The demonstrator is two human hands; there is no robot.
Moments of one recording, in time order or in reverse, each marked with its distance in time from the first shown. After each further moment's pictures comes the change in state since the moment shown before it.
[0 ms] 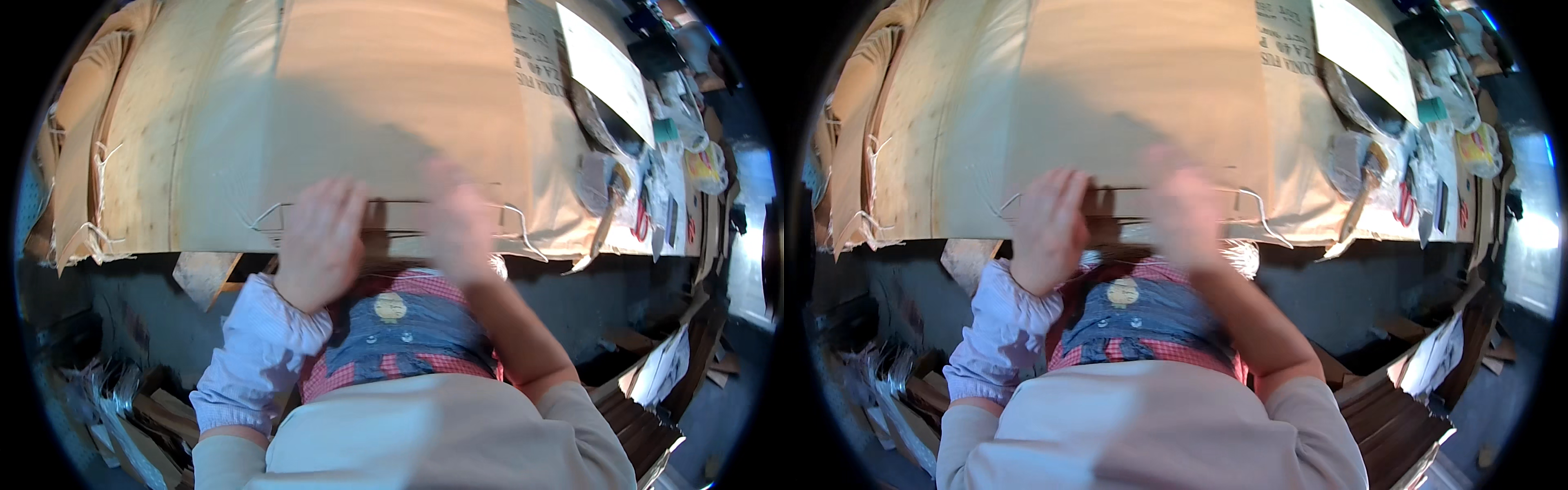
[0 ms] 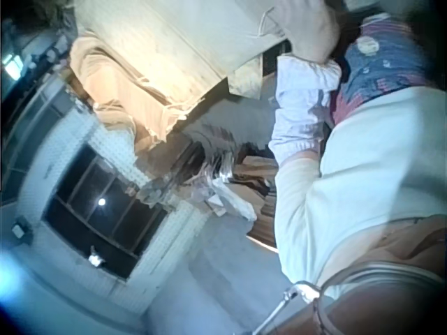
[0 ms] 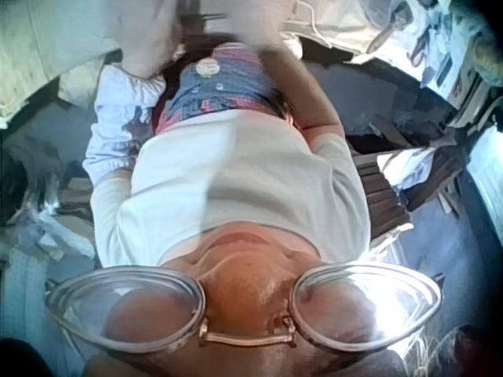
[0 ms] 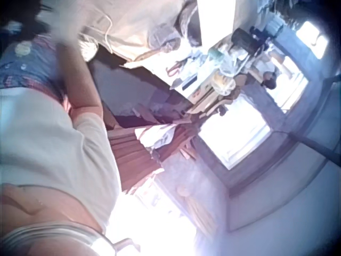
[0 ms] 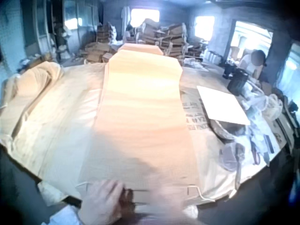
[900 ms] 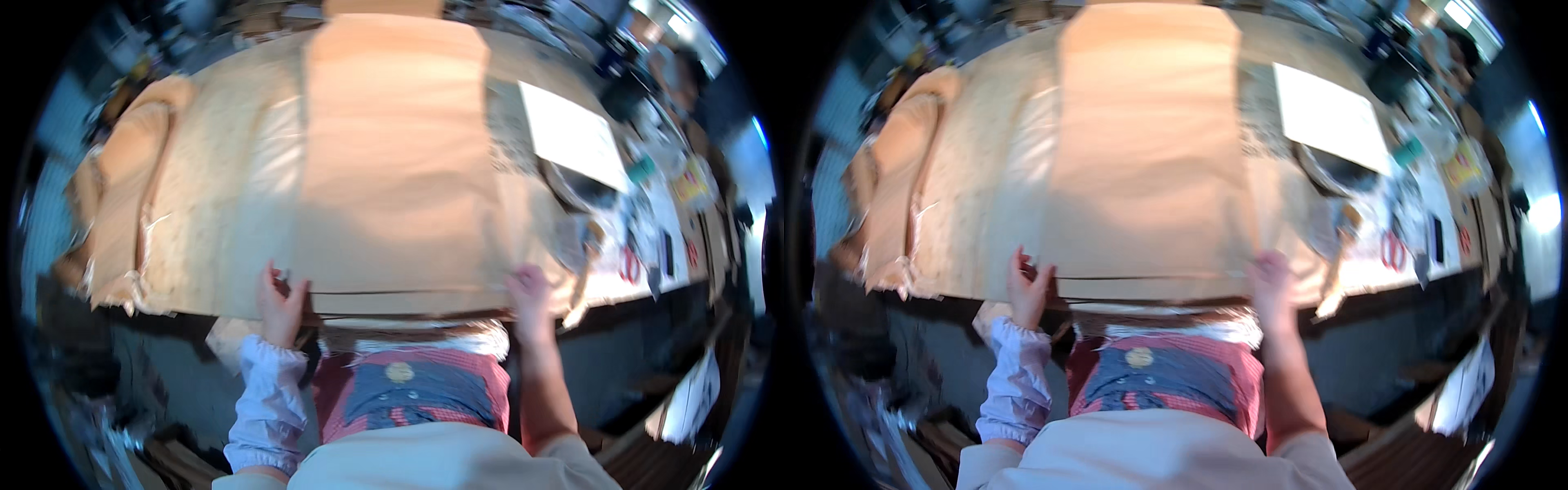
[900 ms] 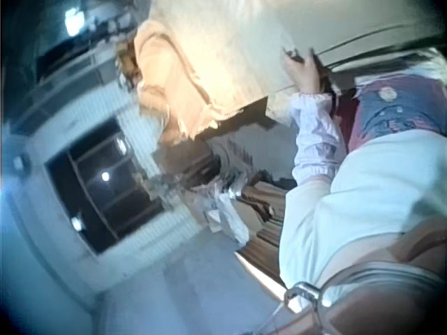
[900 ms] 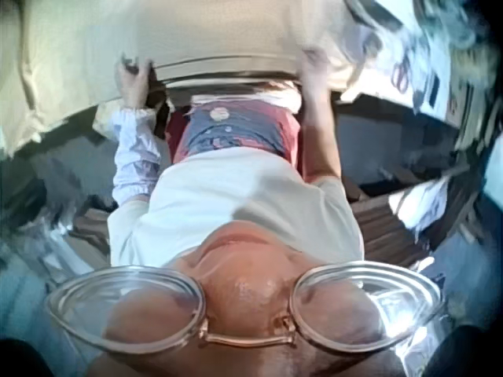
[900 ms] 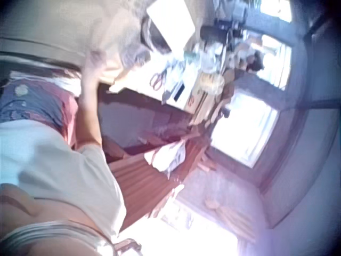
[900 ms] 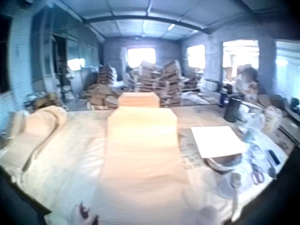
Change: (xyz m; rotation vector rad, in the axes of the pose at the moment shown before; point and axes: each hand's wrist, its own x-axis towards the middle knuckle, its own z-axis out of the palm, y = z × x) left_hand -0.043 -0.077 0.014 -0.335 0.336 -0.845; right_hand -0.048 0.098 -0.030 1.069 0.306 0.703
